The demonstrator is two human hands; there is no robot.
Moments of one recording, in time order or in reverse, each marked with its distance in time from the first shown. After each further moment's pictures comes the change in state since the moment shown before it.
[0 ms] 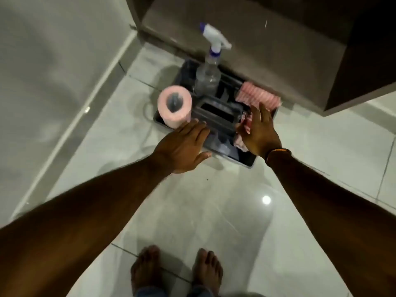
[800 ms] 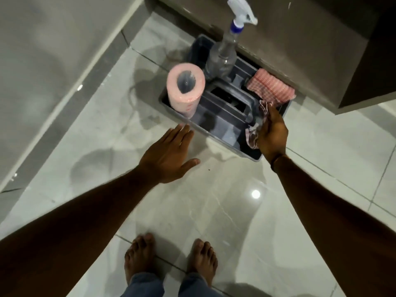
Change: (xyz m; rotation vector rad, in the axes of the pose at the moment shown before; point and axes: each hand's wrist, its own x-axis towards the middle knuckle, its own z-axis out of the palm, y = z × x) left_hand -0.054 -0.017 0.071 -0.212 -0.065 -0.193; right_hand -0.019 0.006 0.035 0.321 0.217 0.096
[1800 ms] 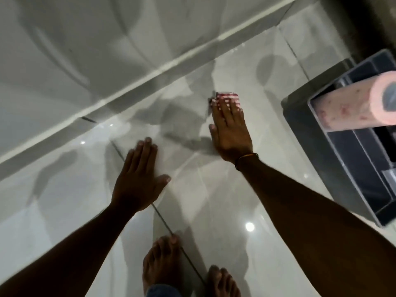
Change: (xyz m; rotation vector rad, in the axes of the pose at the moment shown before) left_hand -0.223 -0.208 0.233 -0.128 0.345 -0.639; right_hand -0.099 -0.130 0.372 -0.522 -0.454 -0.946
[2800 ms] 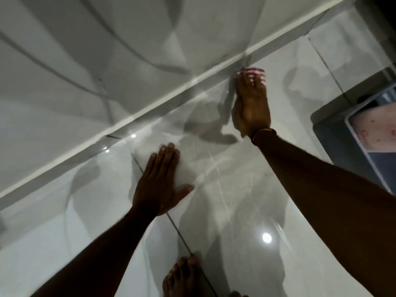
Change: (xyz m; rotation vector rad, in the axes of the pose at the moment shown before) left_hand 0.035 -0.013 0.006 0.043 0.132 0.037; right_hand 0.120 0.017 -0.003 0.087 0.191 0.027
